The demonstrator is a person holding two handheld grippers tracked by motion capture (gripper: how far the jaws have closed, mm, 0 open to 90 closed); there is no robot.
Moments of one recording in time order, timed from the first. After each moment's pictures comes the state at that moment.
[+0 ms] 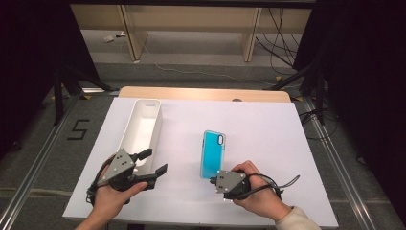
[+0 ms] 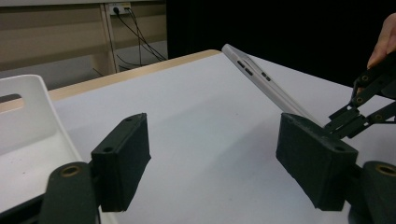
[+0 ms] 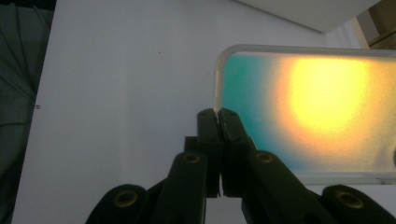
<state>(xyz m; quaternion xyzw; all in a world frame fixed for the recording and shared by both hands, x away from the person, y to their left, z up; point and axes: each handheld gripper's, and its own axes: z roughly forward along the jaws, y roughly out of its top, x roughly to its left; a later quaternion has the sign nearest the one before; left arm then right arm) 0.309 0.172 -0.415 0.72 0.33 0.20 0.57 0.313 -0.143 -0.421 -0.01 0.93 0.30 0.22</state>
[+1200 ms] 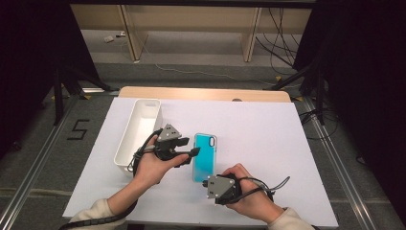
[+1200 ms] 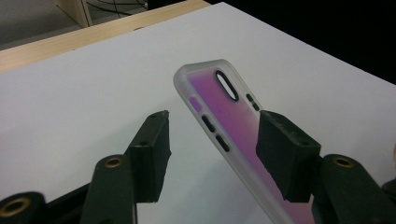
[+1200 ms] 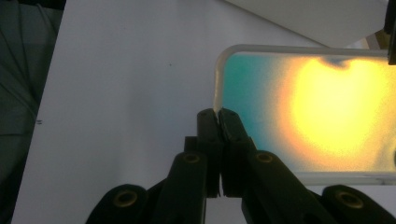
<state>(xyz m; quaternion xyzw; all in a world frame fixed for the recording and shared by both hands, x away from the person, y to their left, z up) 0.377 0.087 -0.397 0.79 0.37 0.13 0.48 0.306 -0.122 -0.428 -0.04 0.93 0.30 0.23</state>
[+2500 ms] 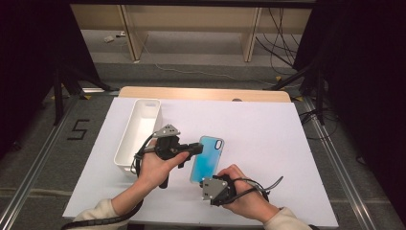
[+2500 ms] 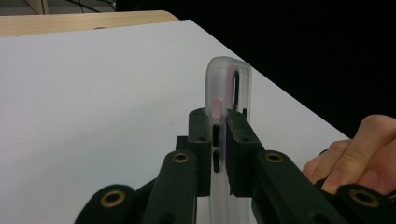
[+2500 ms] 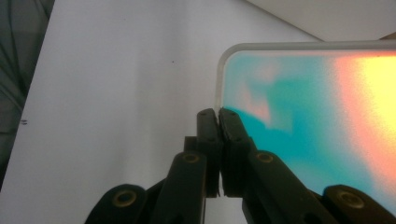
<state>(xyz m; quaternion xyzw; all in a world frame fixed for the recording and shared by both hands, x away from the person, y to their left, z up) 0.369 0.083 -0.390 0.75 0.38 0.03 0.54 0.311 -0.112 -0.436 -0.06 0.93 0.27 0.25</state>
